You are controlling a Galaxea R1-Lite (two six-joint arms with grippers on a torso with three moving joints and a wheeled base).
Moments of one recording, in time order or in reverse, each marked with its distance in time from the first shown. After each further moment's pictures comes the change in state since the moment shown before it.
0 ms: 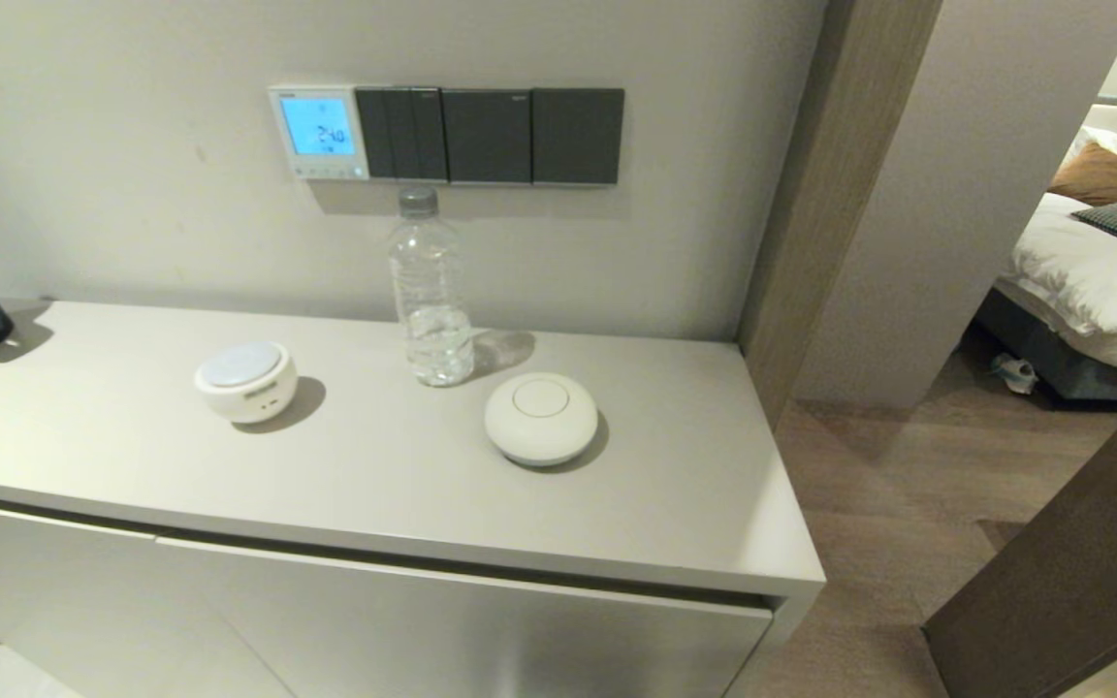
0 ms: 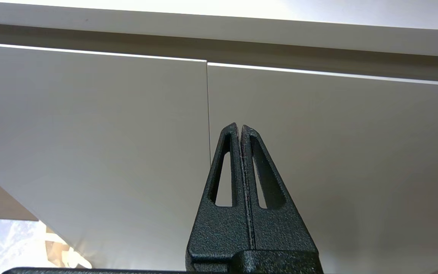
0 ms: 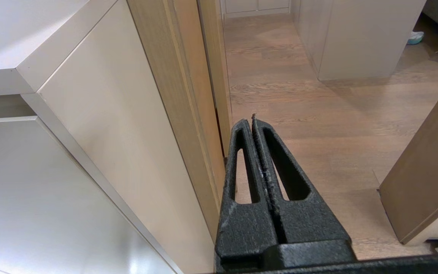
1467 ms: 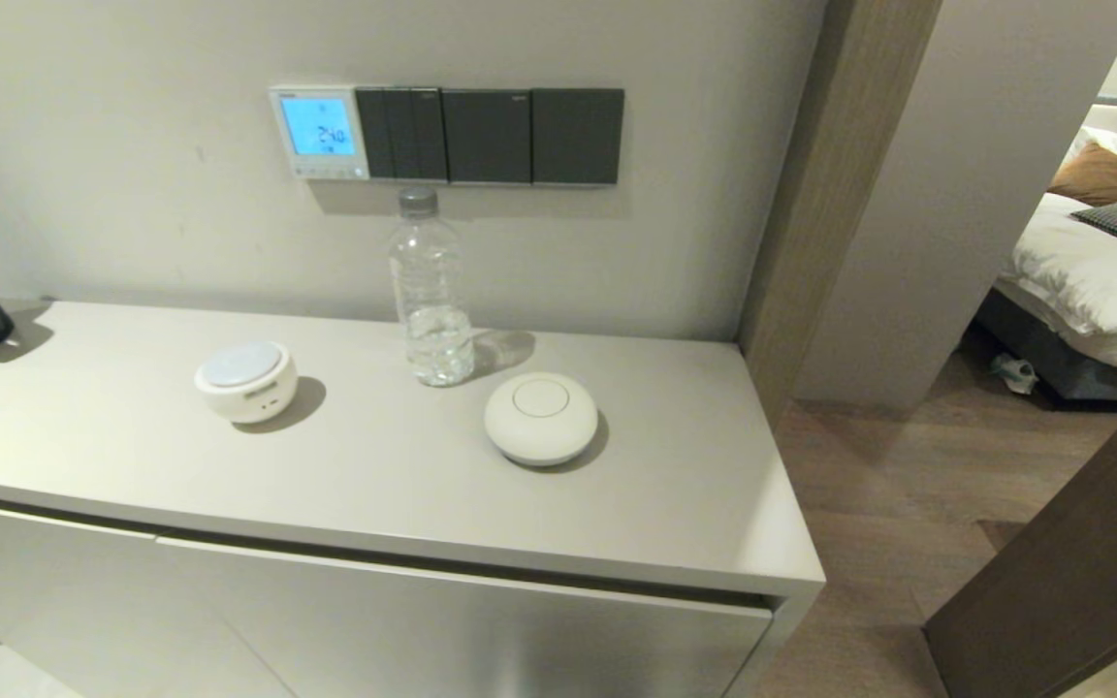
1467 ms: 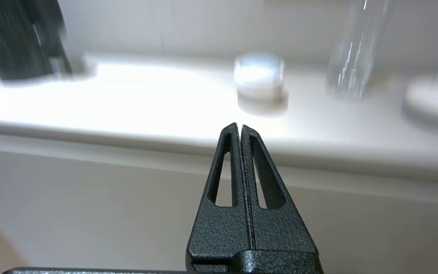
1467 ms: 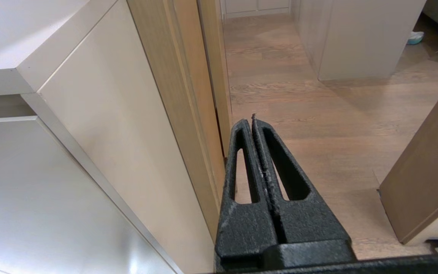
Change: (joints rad) left arm 0.010 0.222 -0.282 -0.135 0.009 0.013; right arm 0.000 0.000 0.000 0.000 0.000 0.000
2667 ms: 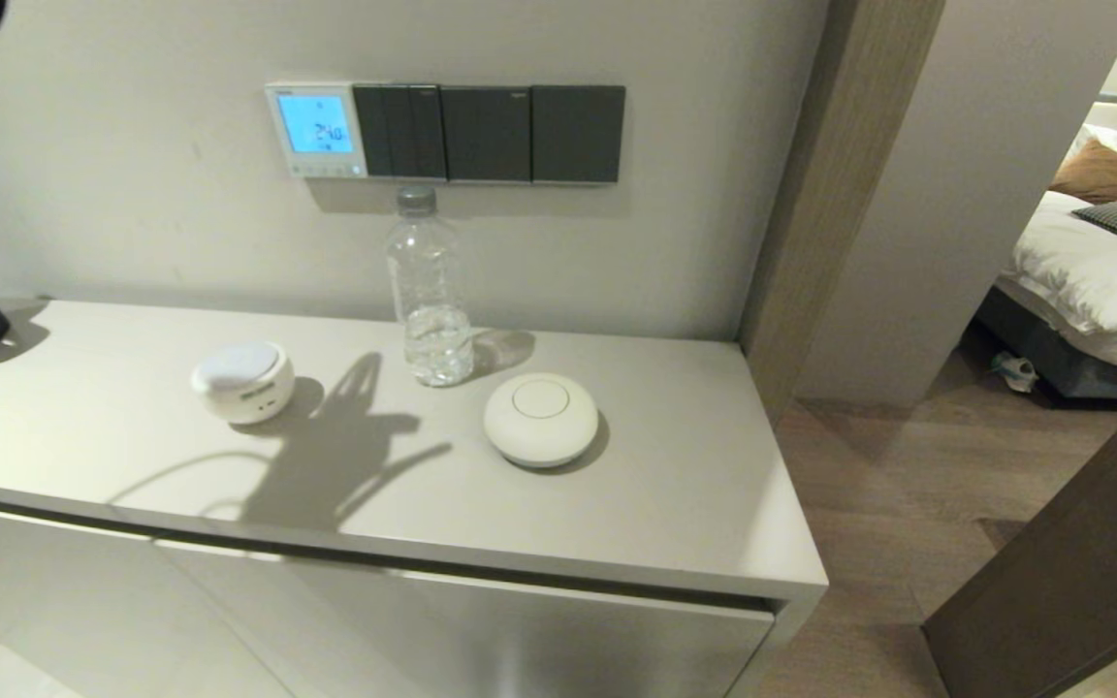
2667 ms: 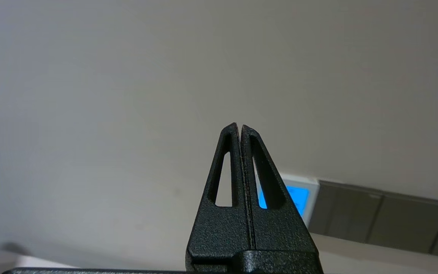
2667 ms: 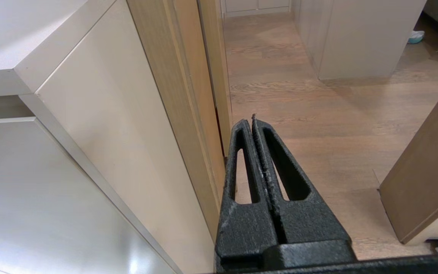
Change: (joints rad) left arm -0.079 1.204 -1.138 -0.288 0.058 -0.071; right arm 0.000 0.000 0.000 0.000 0.000 0.000
